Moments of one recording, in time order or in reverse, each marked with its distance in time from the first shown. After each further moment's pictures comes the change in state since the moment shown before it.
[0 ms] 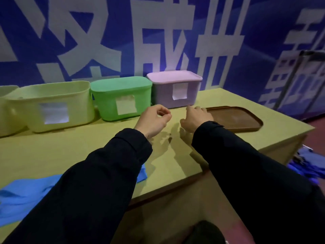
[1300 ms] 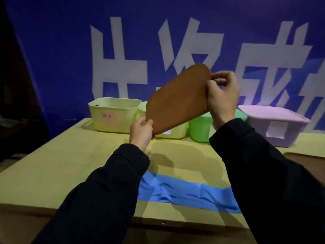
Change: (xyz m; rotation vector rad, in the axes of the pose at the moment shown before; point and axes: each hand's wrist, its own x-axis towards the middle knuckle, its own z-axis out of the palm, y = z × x) left_hand -0.116 -0.066 -0.257 -0.433 0.757 -0.321; right_hand -0.047 -0.280 -0.100 1.479 0.549 -0.393
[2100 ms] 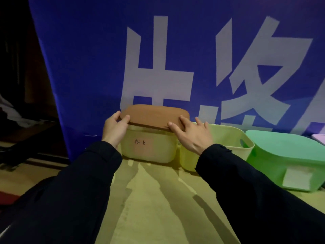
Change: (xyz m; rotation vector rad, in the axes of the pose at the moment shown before) left_hand 0.238 0.023 -0.186 0.227 0.199 0.121; right_hand -0.021 0.116 0.249 -0.942 -0.875 -0.058
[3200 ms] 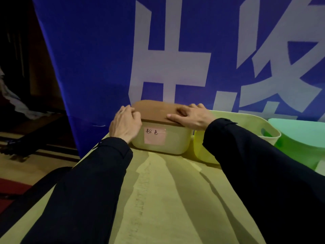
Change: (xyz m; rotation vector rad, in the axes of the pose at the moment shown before) left_hand 0.025 -0.048 -0.003 0.710 -0.029 0.223; right_hand 0.064 -0.016 0.027 -0.123 -0.228 -0.058
